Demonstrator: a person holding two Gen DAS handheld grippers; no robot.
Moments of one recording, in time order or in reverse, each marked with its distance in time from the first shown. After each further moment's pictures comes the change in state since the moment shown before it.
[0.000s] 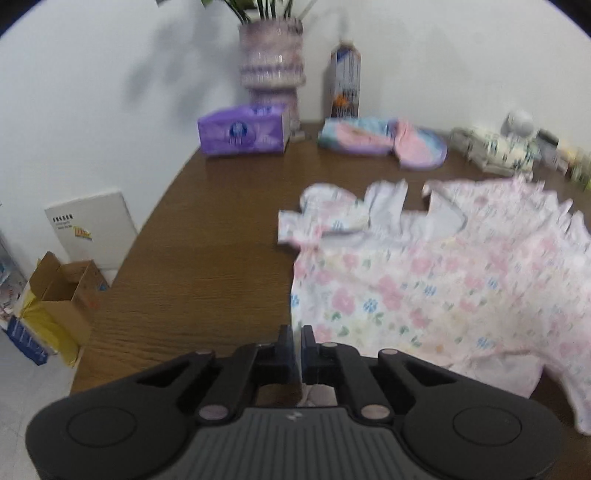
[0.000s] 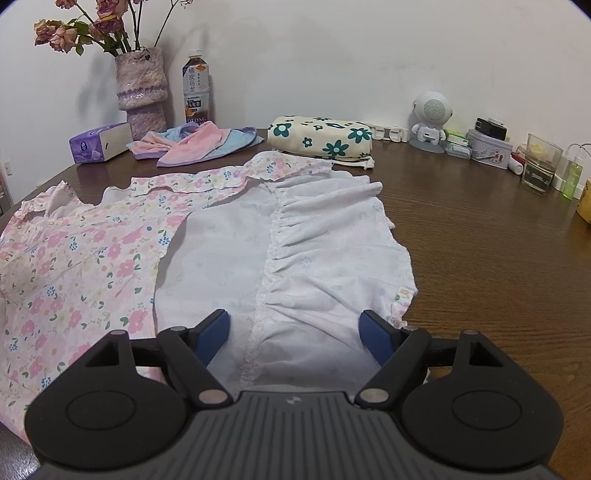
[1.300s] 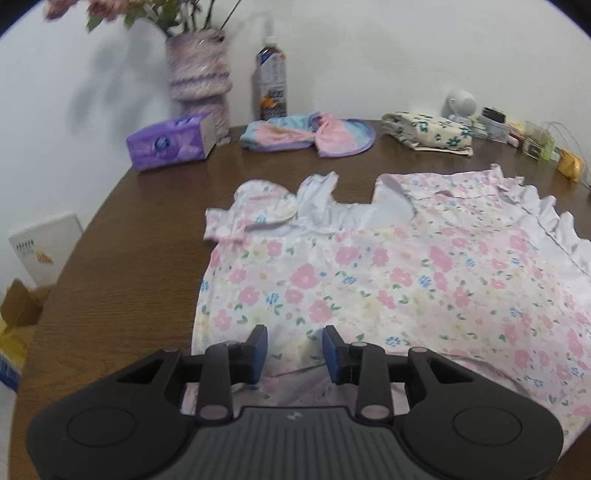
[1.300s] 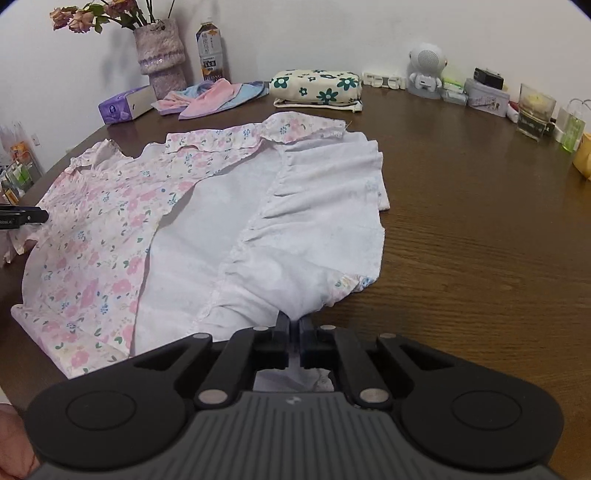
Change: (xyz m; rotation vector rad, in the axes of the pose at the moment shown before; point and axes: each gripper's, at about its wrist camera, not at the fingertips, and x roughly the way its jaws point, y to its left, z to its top) left arm -0.005 -0.065 -0.014 0.144 -0.005 -0.081; right arm -0.076 -0.048 -0.030 0.010 0.192 0.109
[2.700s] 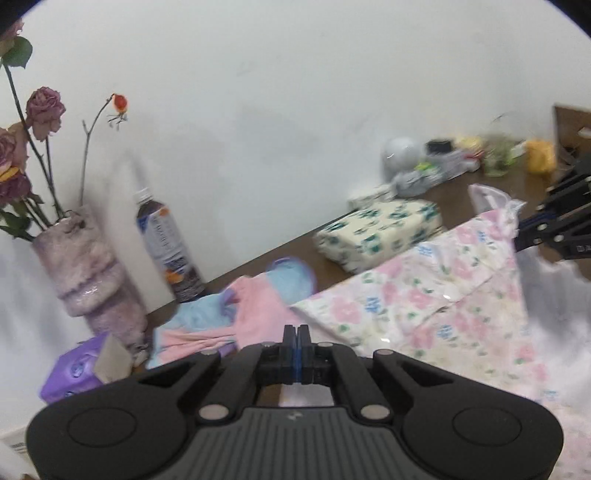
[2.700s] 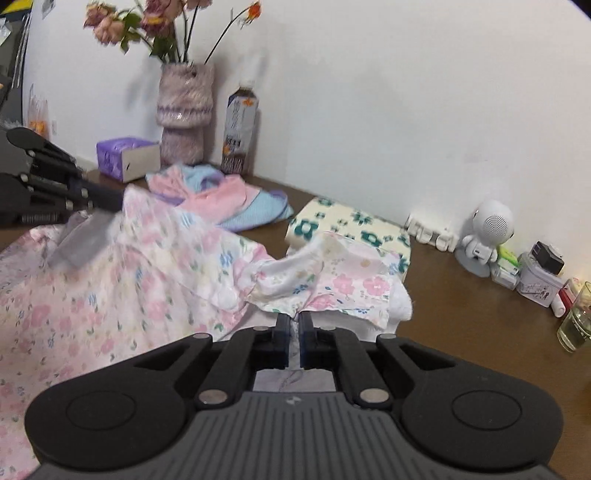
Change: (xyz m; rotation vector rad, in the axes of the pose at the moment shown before) left arm 0.111 -0.116 0.172 0.343 -0.236 -0.006; right arm 0.102 0.022 0.183 -0.274 -0.255 -0.045
